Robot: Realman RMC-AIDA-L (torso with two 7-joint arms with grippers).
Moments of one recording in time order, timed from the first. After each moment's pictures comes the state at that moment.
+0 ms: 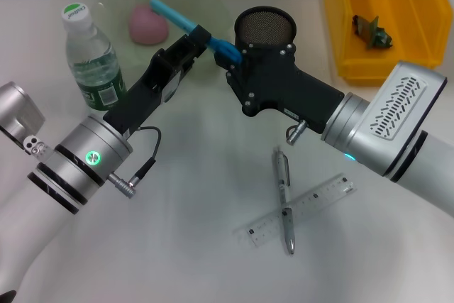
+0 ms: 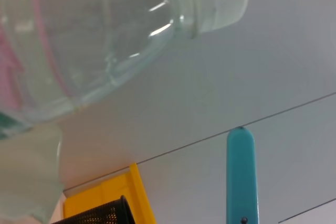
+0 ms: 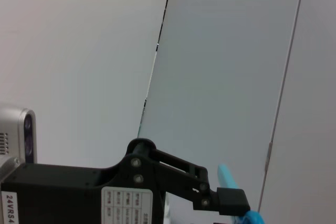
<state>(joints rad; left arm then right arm) -0.62 -2.08 0.33 -0.29 1.51 1.40 -1.41 0.78 2.09 -0.48 0.27 -1.51 -1.29 0.07</state>
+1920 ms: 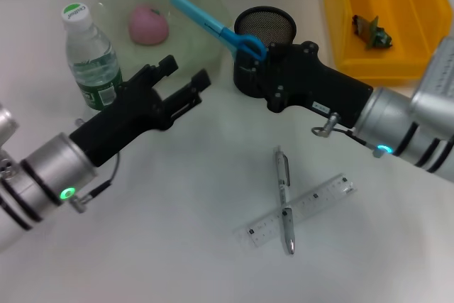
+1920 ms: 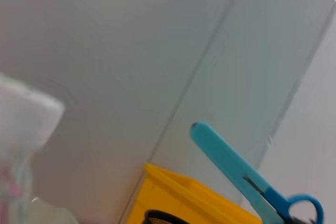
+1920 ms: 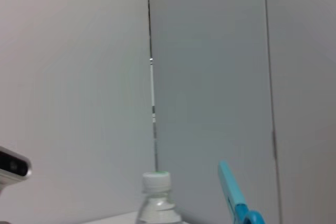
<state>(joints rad) -0.54 -2.07 0.37 -0.07 1.70 1.44 -0.80 0.72 2.09 -0.48 0.08 -1.66 -1.37 0.52</state>
